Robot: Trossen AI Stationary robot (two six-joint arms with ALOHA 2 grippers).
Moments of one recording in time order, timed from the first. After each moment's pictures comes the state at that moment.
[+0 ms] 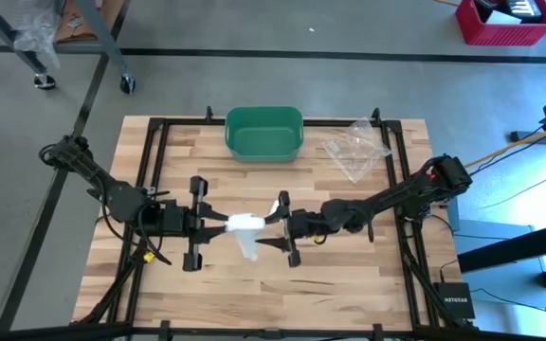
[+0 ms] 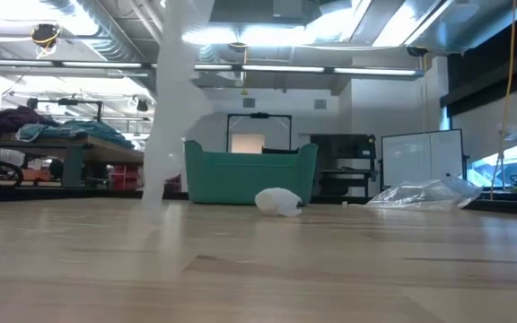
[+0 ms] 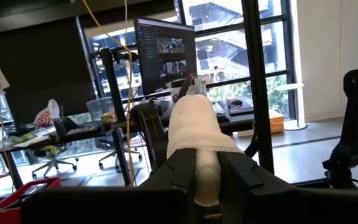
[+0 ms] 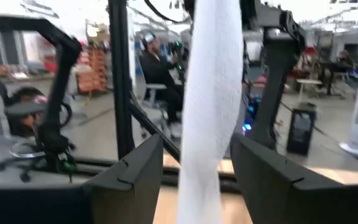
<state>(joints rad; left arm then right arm) -0.63 1.20 1.17 0.27 -0.63 0.30 0.32 1.67 0.99 0.83 0.12 -0.03</state>
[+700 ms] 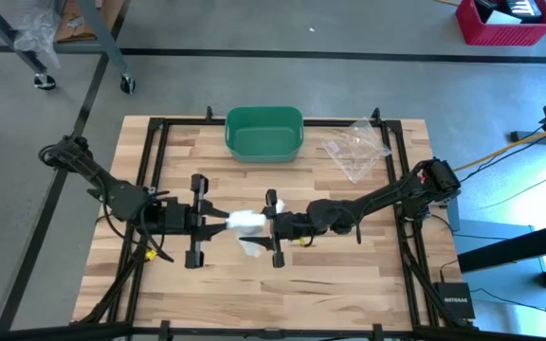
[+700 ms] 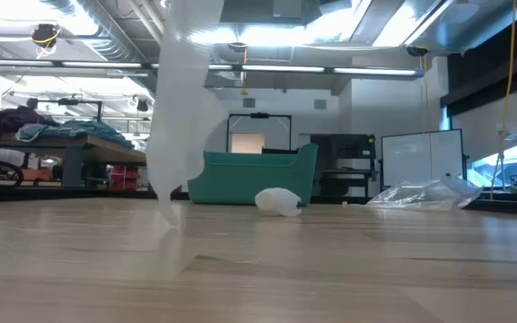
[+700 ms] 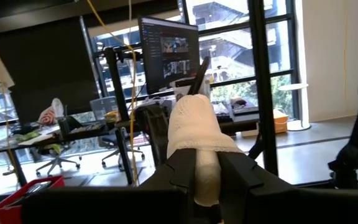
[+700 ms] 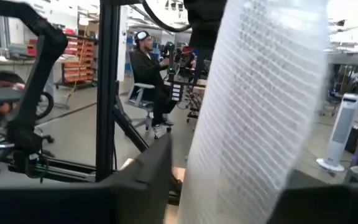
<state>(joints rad) -0.62 1.20 1.17 0.27 -0.62 0.29 0.31 1.77 1.18 0.75 0.14 -0.14</state>
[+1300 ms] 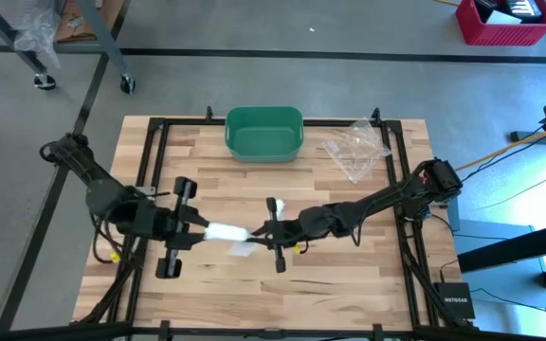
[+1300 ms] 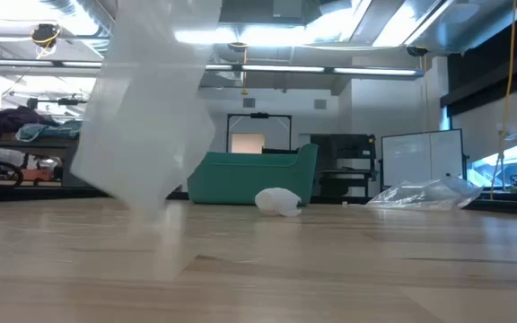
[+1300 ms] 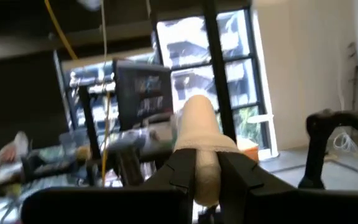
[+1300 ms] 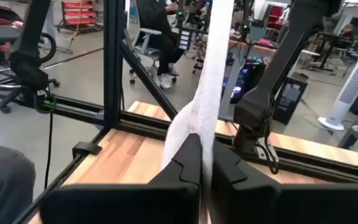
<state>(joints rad) -0.71 1.17 1.22 0.33 -0.55 0.36 0.33 1.76 1.19 0.50 0.16 -0.15</state>
